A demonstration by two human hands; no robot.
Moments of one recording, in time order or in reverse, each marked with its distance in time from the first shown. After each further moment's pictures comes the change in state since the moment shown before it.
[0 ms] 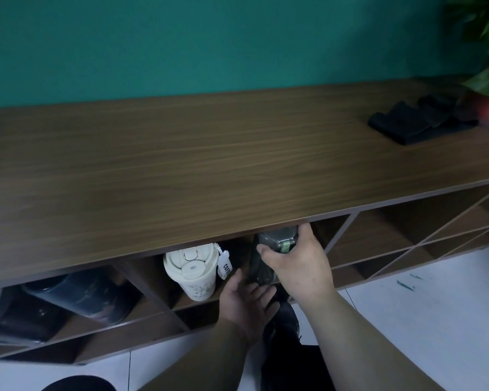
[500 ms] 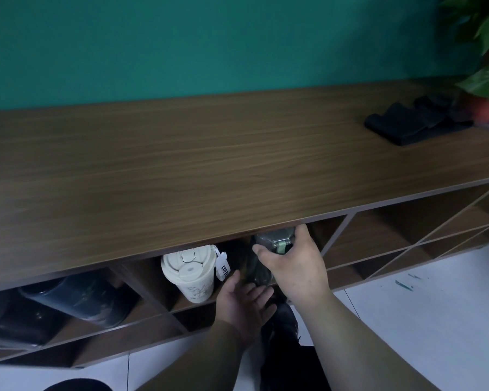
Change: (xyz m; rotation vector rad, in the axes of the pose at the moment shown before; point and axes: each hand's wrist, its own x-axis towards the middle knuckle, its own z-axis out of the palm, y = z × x) left_hand 0.000 0.004 -0.003 0.032 0.005 -0.020; right_hand 0.001 0.005 0.005 0.040 0.012 0.016
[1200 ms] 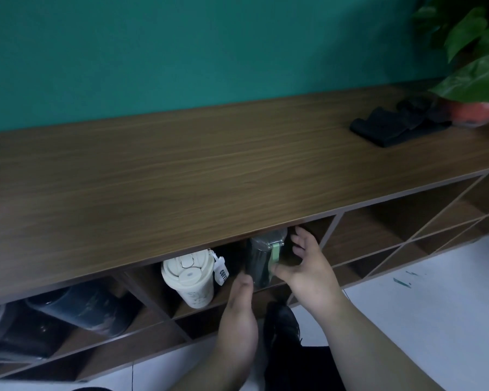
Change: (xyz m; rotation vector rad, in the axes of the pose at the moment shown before) left_hand -0.039 -0.013 0.007 0.571 0.088 0.453; right_hand -0.011 0.012 -0.028 0.149 -0.166 0.108
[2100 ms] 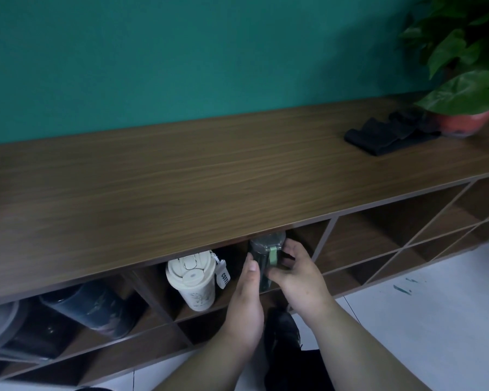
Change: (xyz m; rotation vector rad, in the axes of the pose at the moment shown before) left_hand -0.018 0.040 0.026 0.058 -0.149 0.126; right_hand -0.010 -0.004 0.010 0.031 -0.026 0.053
